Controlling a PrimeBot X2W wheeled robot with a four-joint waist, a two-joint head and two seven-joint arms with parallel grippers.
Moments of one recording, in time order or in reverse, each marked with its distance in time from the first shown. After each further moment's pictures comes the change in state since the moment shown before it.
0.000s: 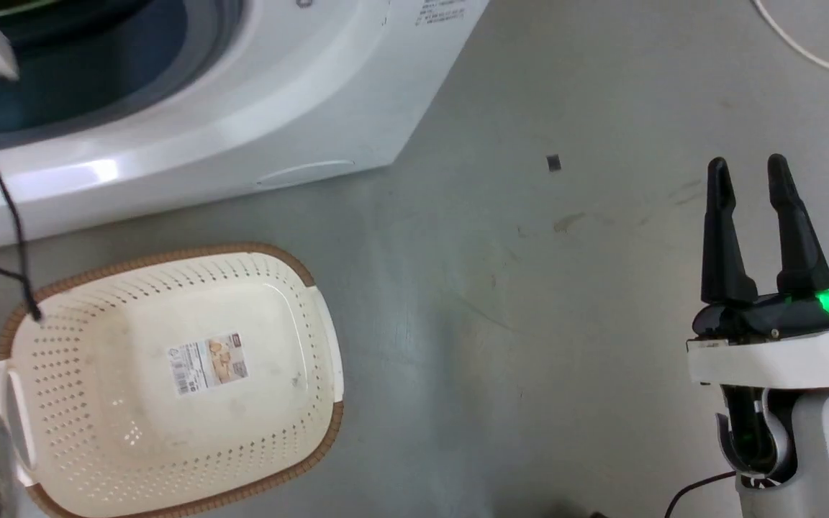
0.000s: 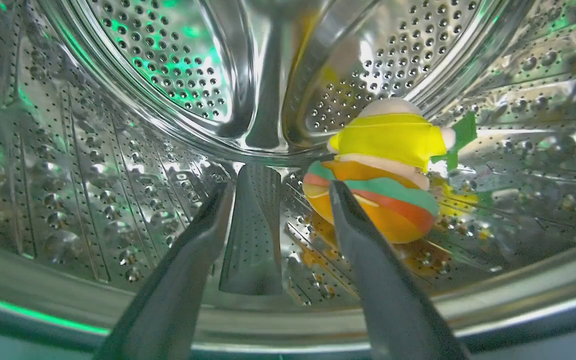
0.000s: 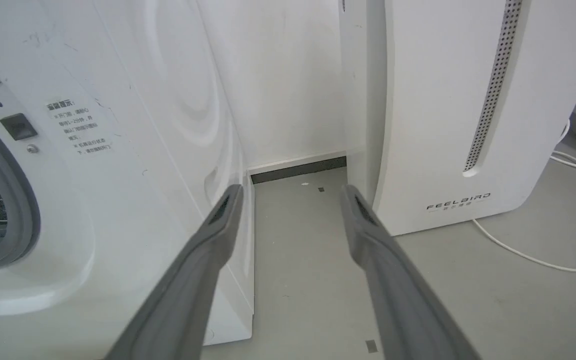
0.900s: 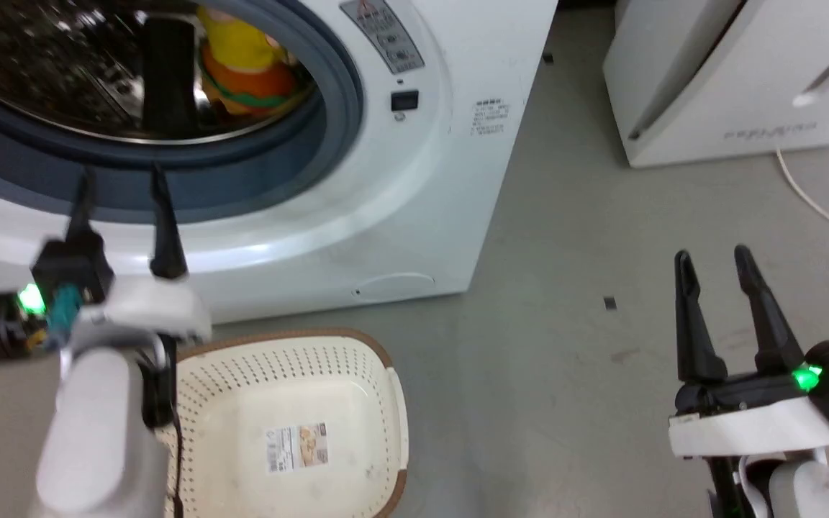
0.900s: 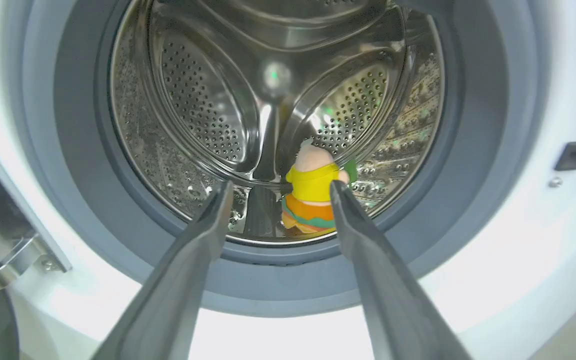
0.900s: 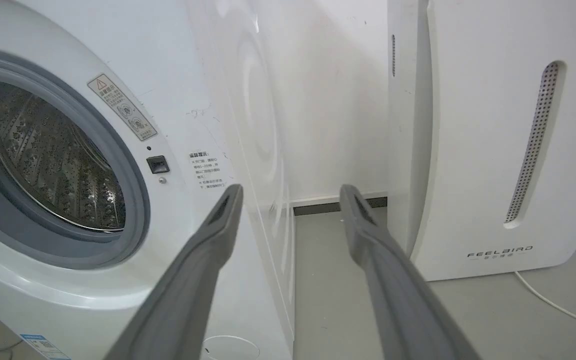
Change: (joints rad) left arm 0.723 -0.224 0.053 -0.611 0.050 0.036 0.000; right arm 0.150 0.000 0.008 0.017 -0.104 0.000 0.000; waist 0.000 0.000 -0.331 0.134
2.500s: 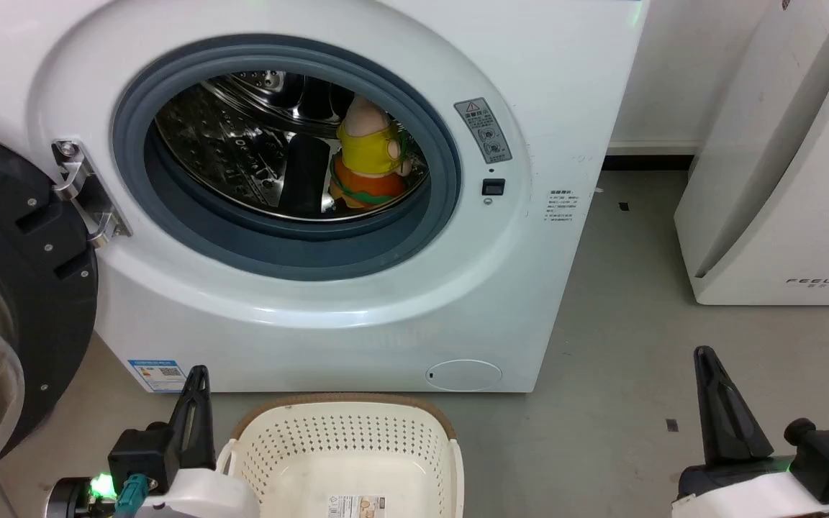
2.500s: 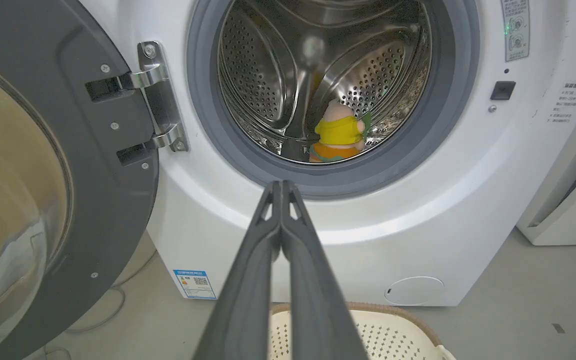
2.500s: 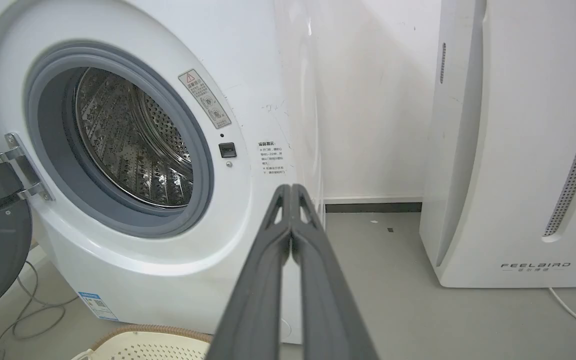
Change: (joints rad) left arm 0.503 -0.128 0.017 -0.236 0.060 -0.067 0.032; right arm 0.190 0.000 -0.022 0.023 -0.060 0.000 0.030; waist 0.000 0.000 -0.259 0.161
